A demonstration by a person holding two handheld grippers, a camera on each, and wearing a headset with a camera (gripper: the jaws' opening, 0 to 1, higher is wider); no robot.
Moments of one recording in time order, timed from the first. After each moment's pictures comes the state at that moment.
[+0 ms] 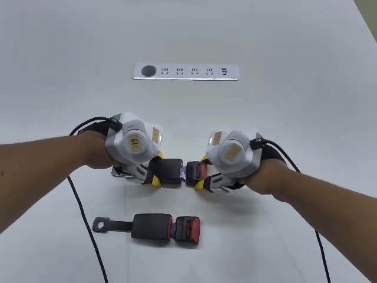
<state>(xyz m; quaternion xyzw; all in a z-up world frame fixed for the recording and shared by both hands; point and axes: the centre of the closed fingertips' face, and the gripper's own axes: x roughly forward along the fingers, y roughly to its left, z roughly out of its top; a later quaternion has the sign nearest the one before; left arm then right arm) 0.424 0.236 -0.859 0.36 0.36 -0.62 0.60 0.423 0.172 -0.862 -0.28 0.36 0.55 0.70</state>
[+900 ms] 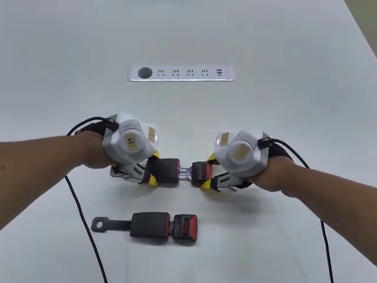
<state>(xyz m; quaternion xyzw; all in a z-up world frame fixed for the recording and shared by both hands) 0.424 0.237 -0.860 0.37 0.36 -0.62 0.59 0.418 0.147 -0.862 -0.28 0.35 0.56 0.70</state>
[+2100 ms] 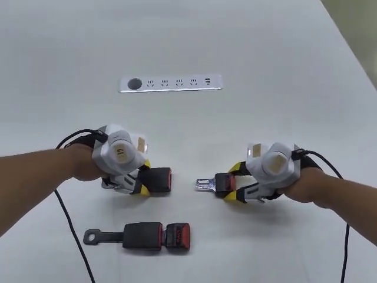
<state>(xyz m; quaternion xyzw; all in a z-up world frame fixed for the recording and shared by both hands) 0.424 0.237 -0.860 0.36 0.36 -0.62 0.60 0.406 0.078 -0.863 -0.27 0.36 0.54 0.71</state>
